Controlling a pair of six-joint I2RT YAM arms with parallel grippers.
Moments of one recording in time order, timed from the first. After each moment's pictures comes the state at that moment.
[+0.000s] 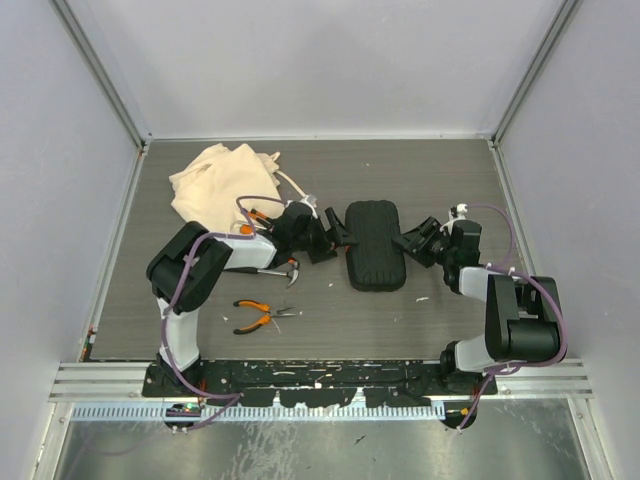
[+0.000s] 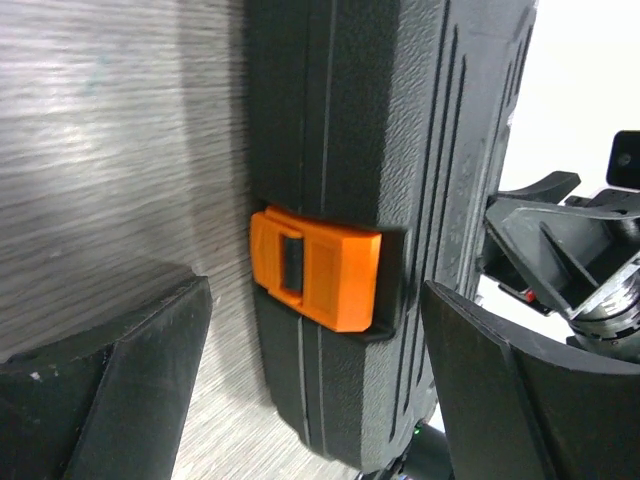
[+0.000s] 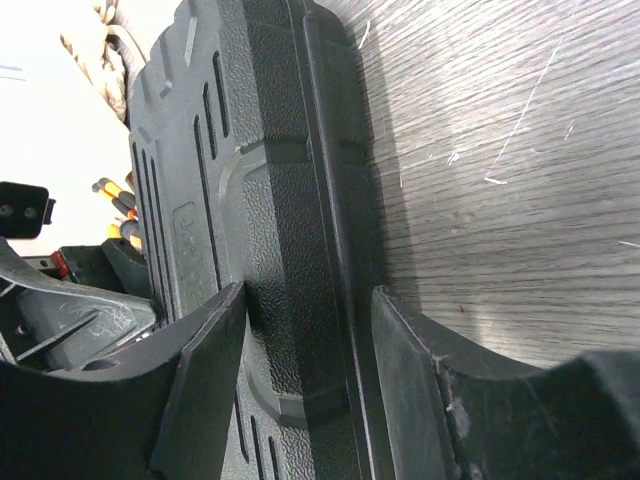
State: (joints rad) left arm -0.69 1.94 1.02 0.34 0.27 -1.09; right arm -0.07 1.44 0.43 0.44 -0.49 0.74
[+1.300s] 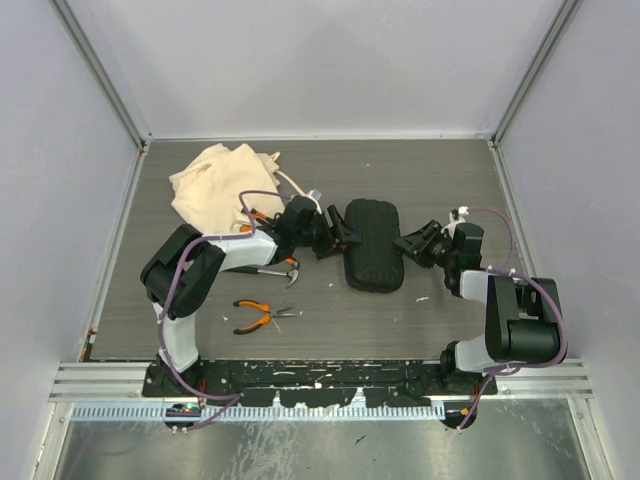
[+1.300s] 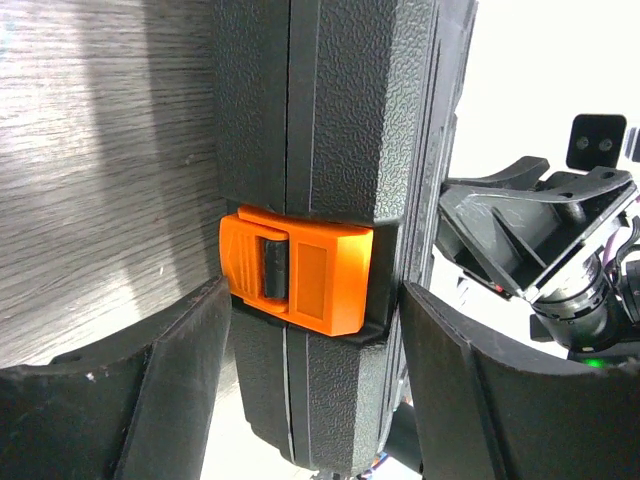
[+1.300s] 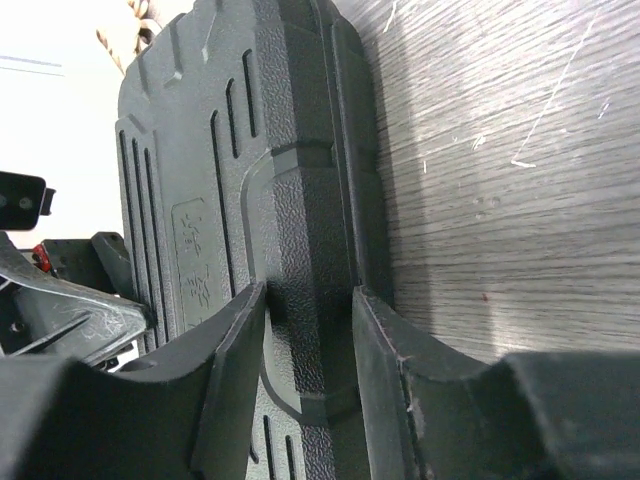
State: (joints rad) left arm -0.71 1.90 1.08 0.26 0.29 -1.11; right arm -0.08 1.44 0.39 0.49 -0.55 0.79
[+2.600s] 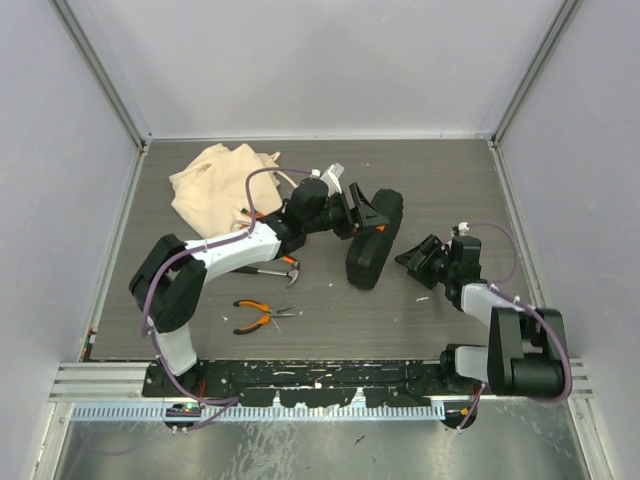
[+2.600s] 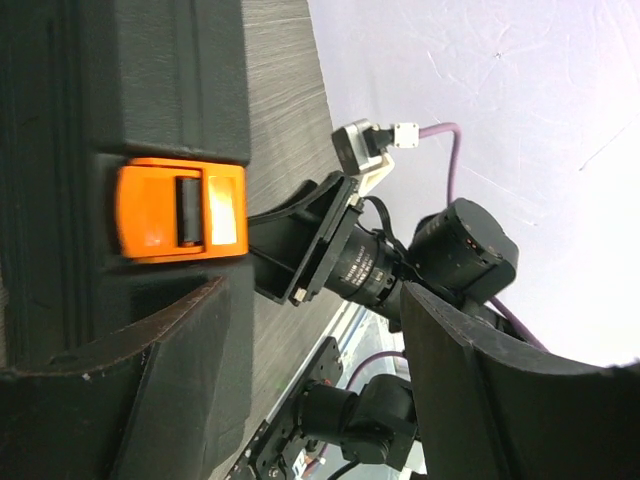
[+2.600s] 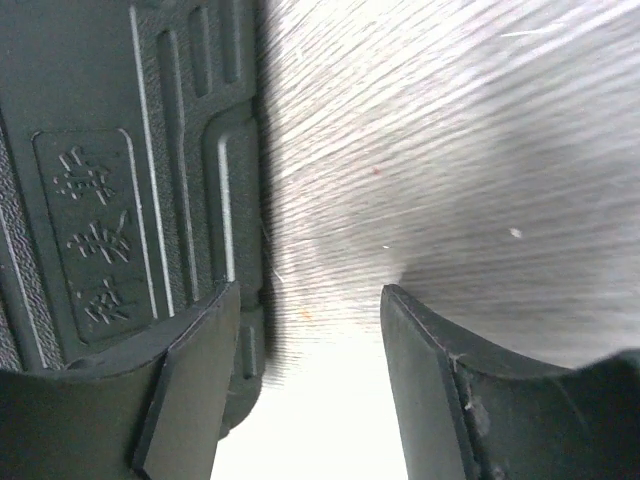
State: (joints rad) left arm -0.80 1.80 1.25 0.26 0.32 -1.08; right arm -0.06 1.29 0.33 0.26 -0.44 0.76
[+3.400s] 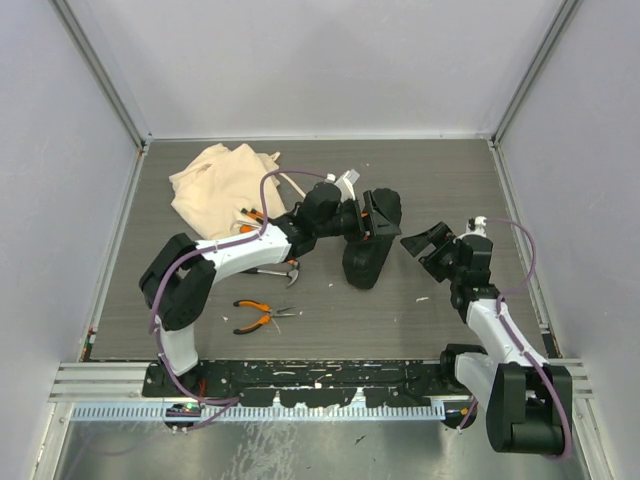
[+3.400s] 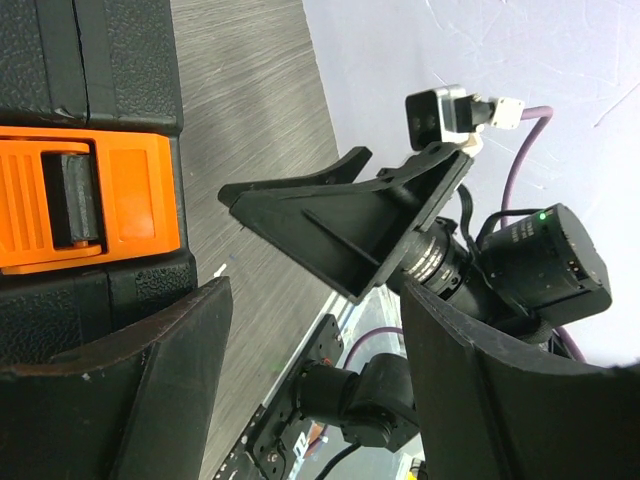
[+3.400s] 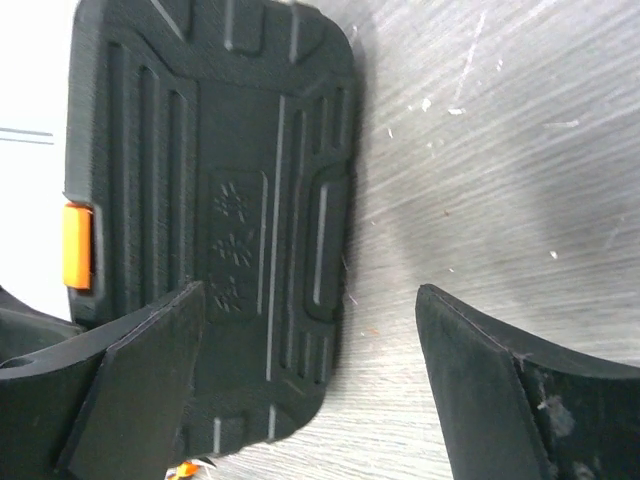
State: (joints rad) left arm -0.85 1.85 1.30 0.23 0.35 -1.05; right arm -0.06 0.96 0.32 0.14 -0.33 0.81
